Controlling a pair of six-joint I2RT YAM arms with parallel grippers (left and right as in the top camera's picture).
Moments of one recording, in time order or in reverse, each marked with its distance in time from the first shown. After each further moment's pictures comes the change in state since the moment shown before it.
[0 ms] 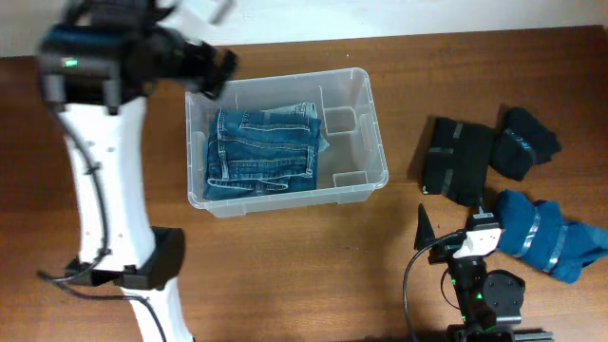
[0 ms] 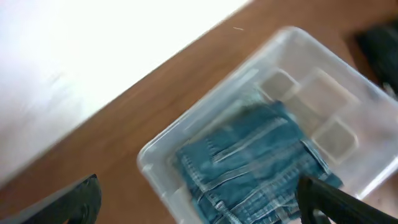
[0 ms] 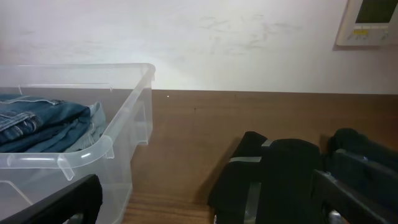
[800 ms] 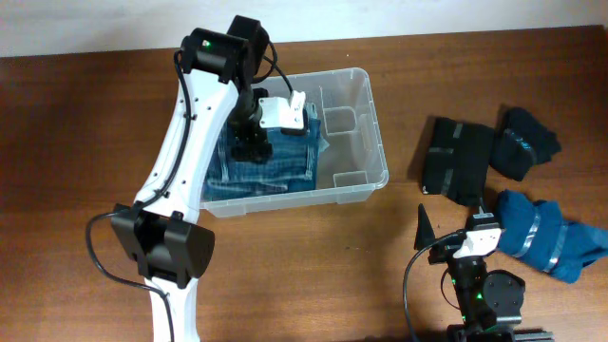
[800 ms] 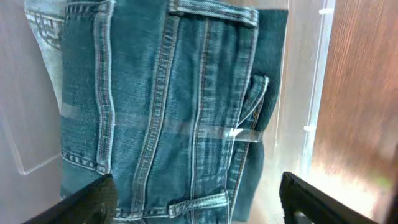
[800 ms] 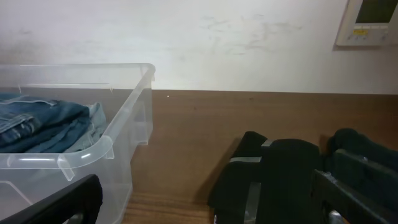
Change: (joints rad) left arm -0.200 0.056 -0.565 -0.055 -0.036 0.770; right arm 0.000 0.000 0.000 0.000 0.000 -0.001
